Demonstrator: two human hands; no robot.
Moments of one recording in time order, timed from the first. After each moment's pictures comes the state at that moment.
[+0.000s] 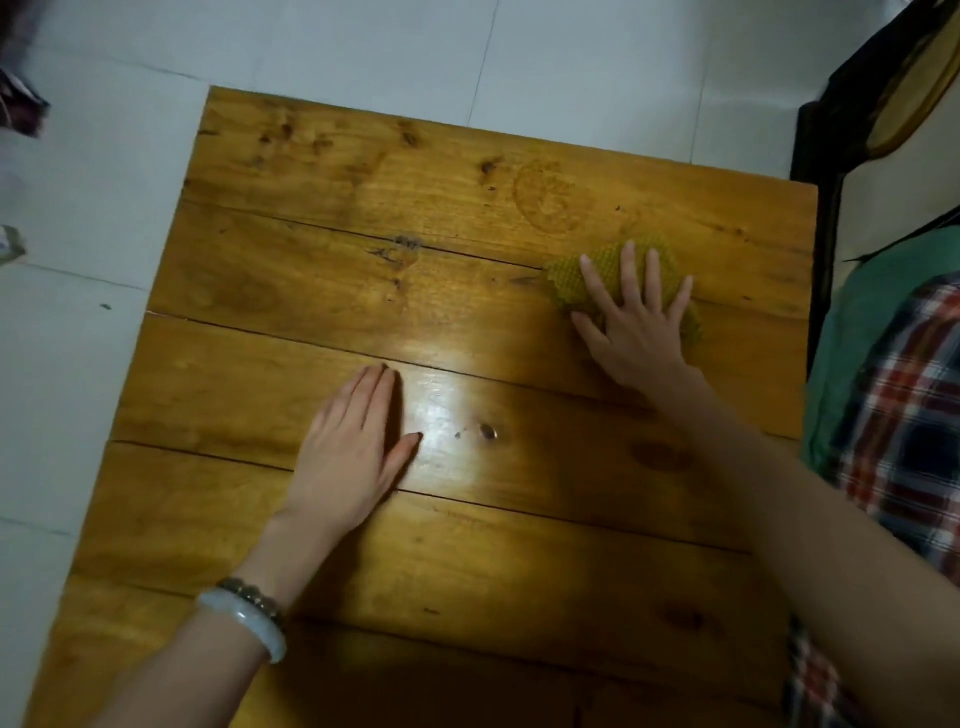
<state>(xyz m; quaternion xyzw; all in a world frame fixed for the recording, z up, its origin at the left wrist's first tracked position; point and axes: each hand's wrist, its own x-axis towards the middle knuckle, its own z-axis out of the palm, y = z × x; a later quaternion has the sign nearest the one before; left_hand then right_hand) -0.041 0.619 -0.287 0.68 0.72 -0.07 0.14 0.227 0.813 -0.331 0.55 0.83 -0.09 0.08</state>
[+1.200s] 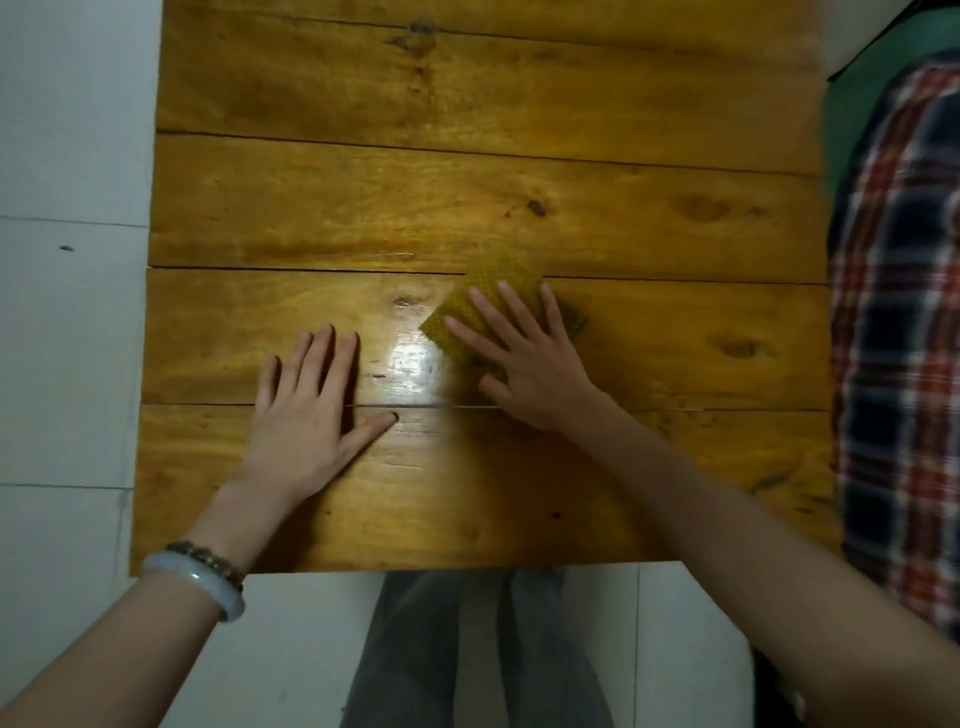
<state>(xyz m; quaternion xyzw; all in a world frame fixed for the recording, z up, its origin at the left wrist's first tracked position) -0.122 0.430 -0.293 0.70 0.68 -0.09 0.20 0.128 0.516 -0.332 0.41 0.91 -0.08 0.06</state>
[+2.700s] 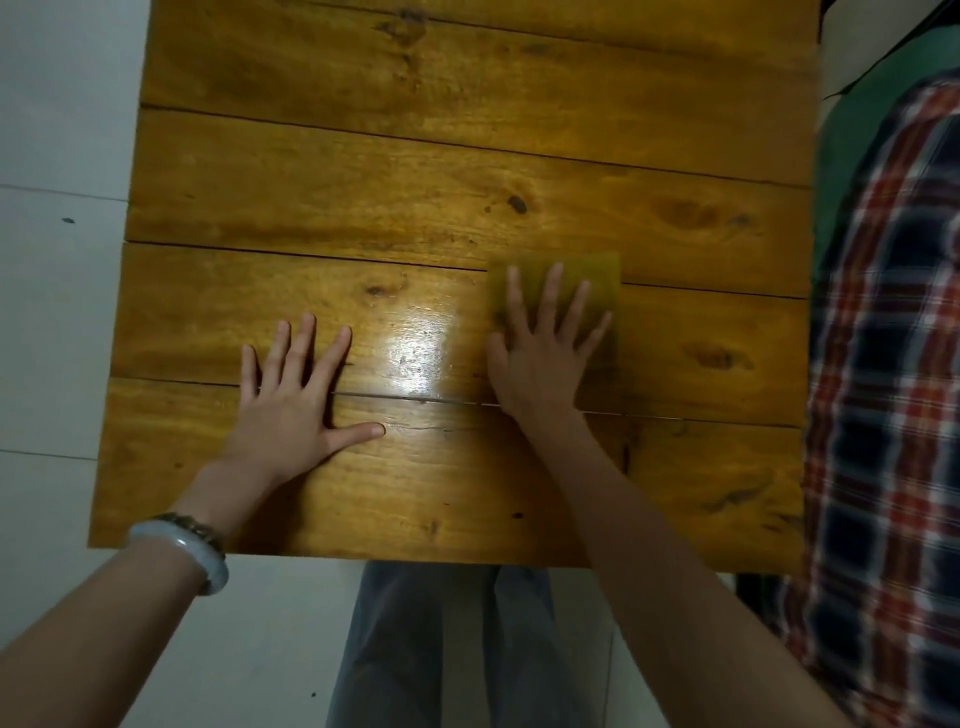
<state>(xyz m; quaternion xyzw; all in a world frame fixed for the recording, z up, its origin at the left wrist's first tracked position) -0.104 0.426 -0.307 0.66 0.70 -0.12 0.23 0.132 0.511 -0.330 0.69 0.71 -0.14 0.05</state>
